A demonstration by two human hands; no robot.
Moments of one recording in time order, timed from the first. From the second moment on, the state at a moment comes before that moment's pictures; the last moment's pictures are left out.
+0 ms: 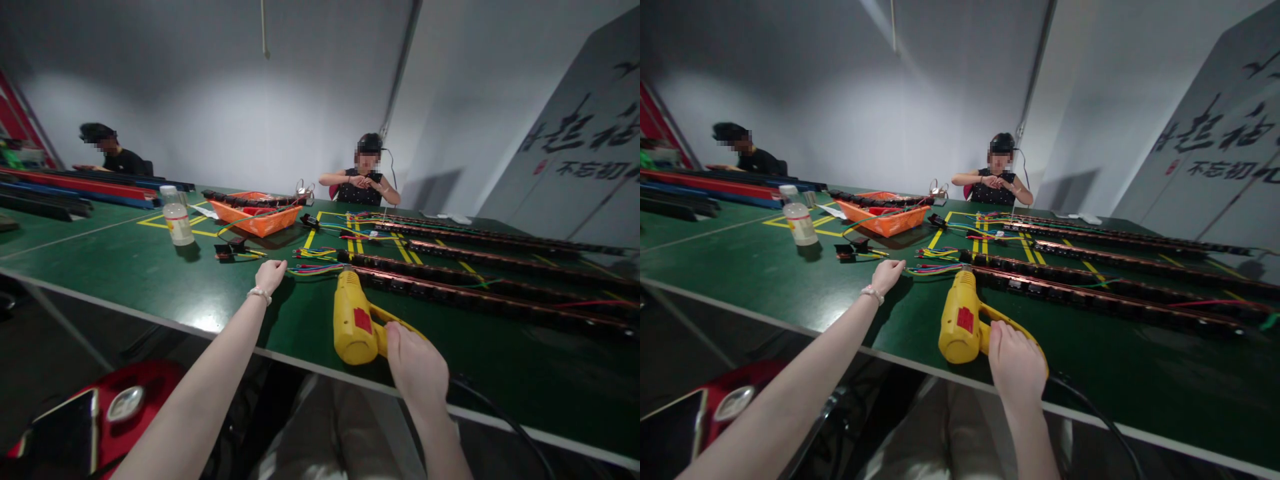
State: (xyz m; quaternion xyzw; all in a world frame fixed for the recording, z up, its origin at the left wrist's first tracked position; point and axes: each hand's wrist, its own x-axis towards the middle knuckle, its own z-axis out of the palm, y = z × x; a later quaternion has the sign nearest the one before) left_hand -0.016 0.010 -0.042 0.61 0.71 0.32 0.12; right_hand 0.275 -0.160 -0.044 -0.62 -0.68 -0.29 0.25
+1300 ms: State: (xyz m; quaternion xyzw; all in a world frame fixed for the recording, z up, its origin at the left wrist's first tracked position) left_hand -0.020 0.015 -0.048 0.63 0.69 0.34 0.12; right_hand 0.185 -0.169 -0.037 -0.55 -0.77 -0.15 0.28
